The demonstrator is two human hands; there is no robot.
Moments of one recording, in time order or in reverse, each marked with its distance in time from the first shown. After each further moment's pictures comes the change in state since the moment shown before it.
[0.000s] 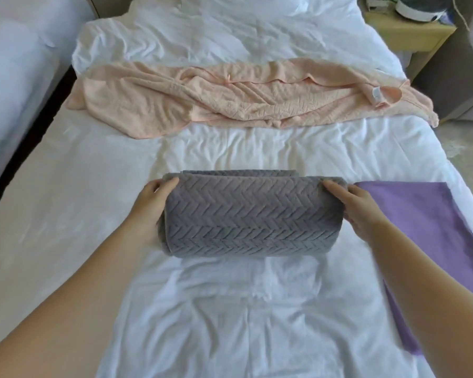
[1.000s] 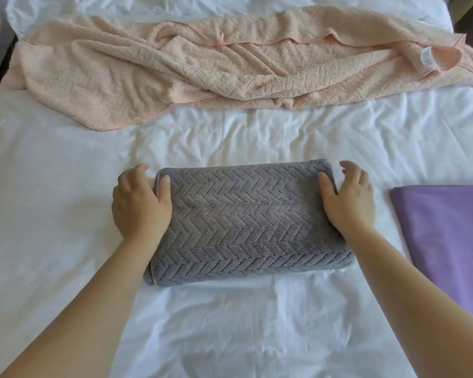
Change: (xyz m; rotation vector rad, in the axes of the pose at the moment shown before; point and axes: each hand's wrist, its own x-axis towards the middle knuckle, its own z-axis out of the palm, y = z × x) left_hand 0.112 -0.027 0.043 0.881 0.494 0.420; right_hand 0.117 0.036 0.063 -0.831 0.407 -0.213
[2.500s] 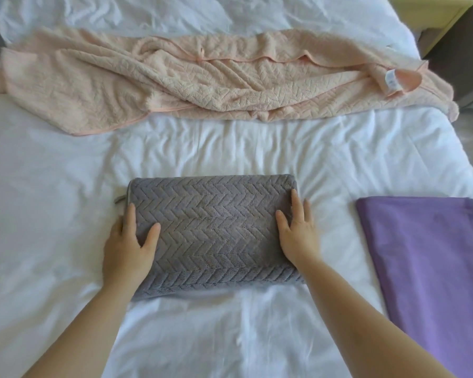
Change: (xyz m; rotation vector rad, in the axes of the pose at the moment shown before) left_hand -0.070 -0.018 0.029 -0.063 -0.278 -0.136; right_hand -0.031 0.032 0.038 0.182 -0.266 0.028
